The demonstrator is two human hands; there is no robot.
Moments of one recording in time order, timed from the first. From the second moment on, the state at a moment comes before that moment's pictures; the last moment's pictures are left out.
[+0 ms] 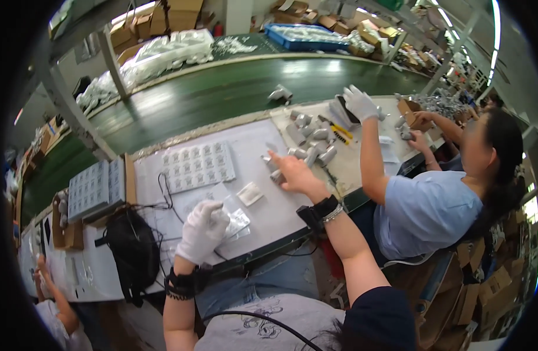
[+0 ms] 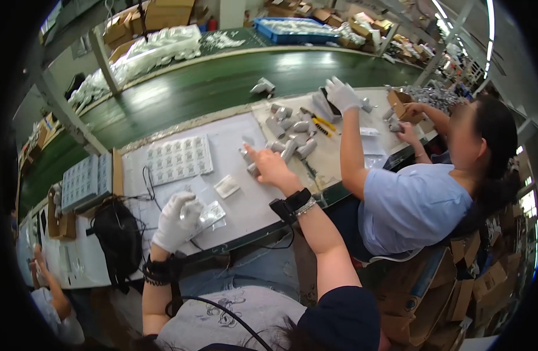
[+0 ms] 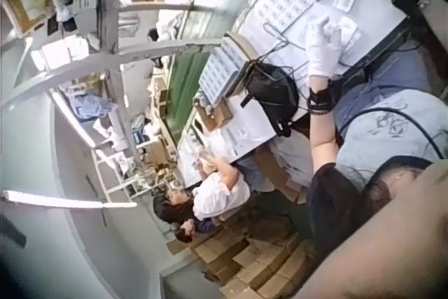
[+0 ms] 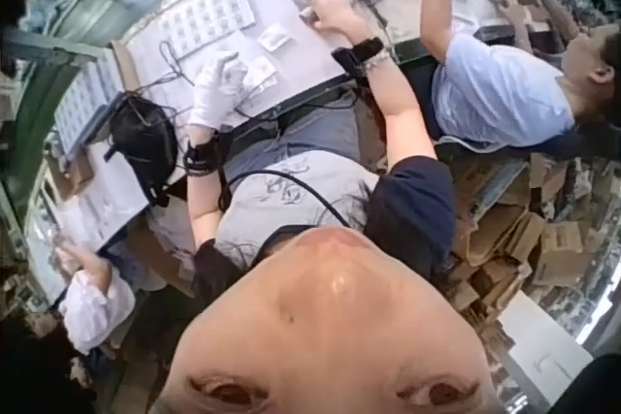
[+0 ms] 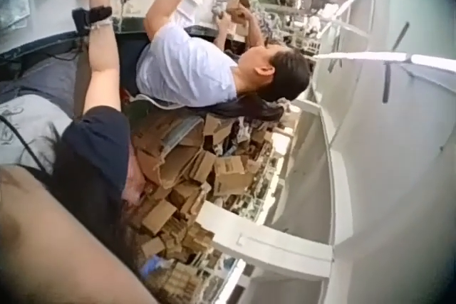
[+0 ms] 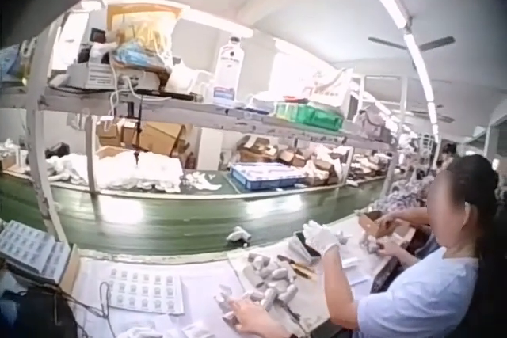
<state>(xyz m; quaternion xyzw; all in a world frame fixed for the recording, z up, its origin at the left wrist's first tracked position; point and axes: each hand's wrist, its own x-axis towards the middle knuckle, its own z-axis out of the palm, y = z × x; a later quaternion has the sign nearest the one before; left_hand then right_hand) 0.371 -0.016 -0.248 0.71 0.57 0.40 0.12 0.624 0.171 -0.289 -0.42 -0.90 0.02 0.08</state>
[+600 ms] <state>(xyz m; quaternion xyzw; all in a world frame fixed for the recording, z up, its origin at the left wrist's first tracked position) 0.422 -0.019 -0.224 0.54 0.48 0.65 0.24 0.553 0.020 -0.231 -0.23 -0.81 0.28 0.46</state>
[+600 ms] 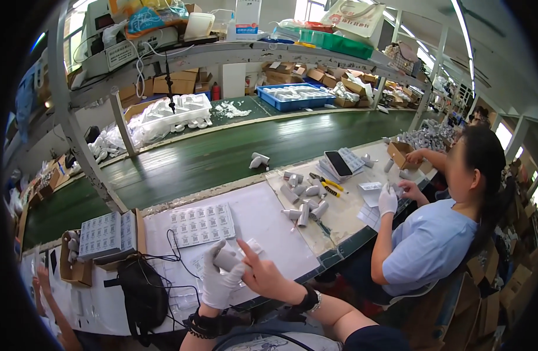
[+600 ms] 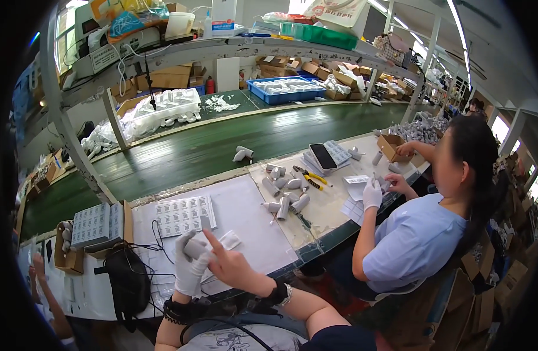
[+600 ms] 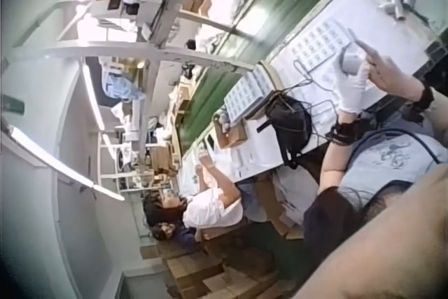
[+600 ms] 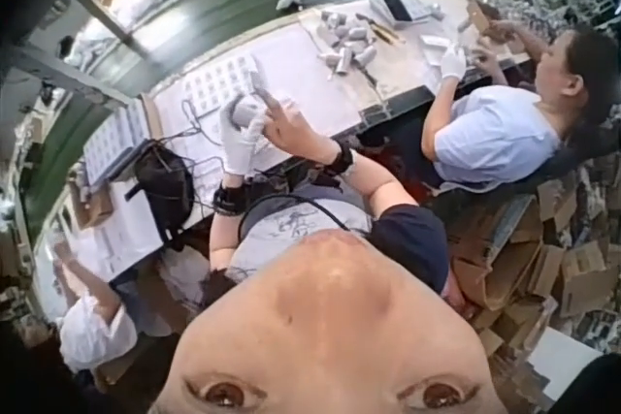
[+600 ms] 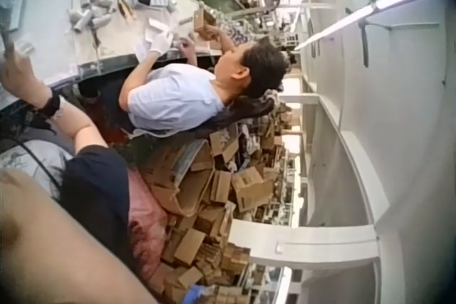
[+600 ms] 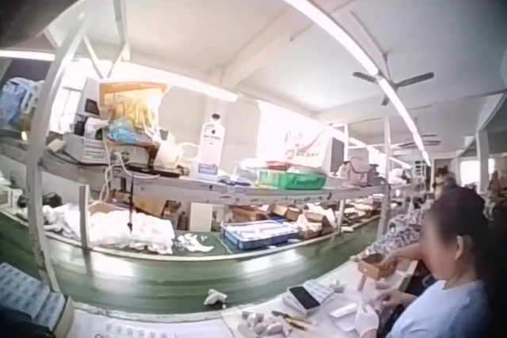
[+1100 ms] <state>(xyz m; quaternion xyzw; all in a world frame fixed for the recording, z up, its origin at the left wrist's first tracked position) 0.403 -0.040 -0.204 0.25 0.13 0.76 0.58 0.533 0.004 -0.251 -0.09 -0.77 0.34 0.53</state>
